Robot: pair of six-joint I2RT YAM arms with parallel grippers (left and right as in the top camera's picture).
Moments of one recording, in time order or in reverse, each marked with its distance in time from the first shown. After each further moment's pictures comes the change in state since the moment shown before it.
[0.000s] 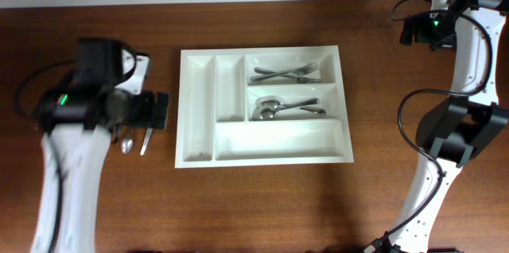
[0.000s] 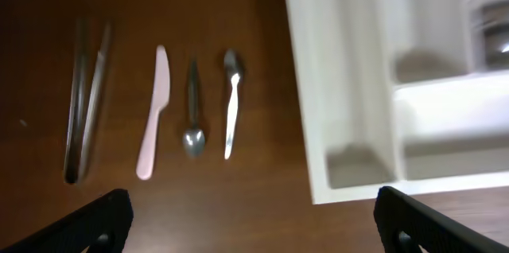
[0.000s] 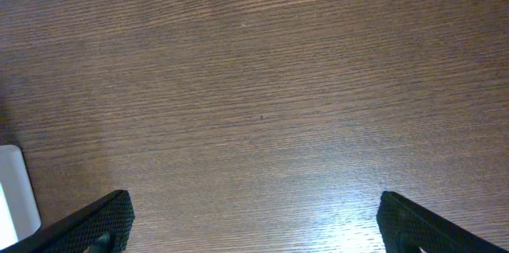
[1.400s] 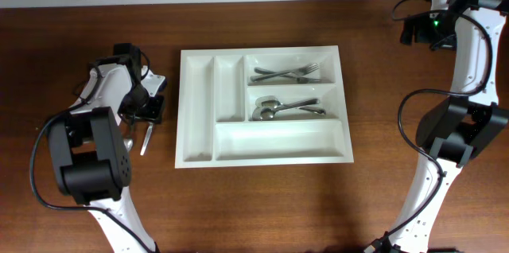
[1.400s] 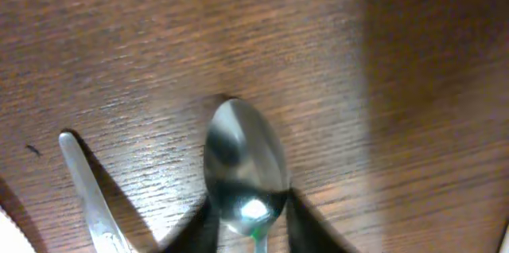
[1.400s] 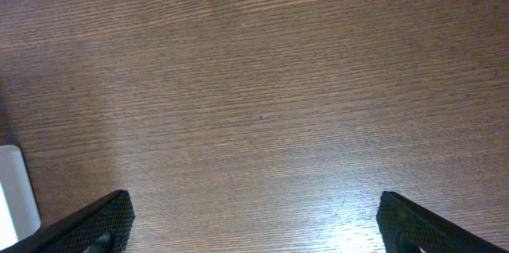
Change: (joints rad) left arm 0.131 0.686 0.018 0.254 0.097 0.203; right arm 0.000 0.000 0.000 0.000 0.000 0.000
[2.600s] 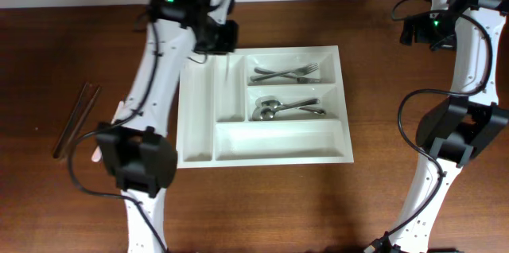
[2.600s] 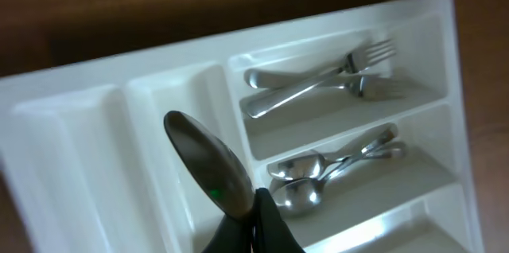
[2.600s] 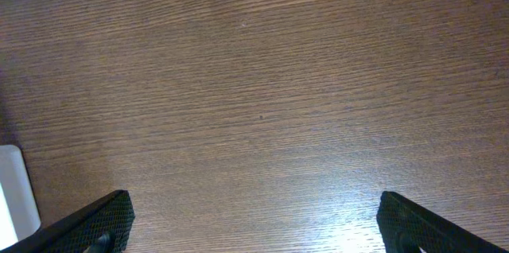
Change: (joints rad) left arm -0.403 0.091 0.774 -0.253 0.196 -0.493; right arm 0.000 0.000 0.000 0.000 0.000 0.000
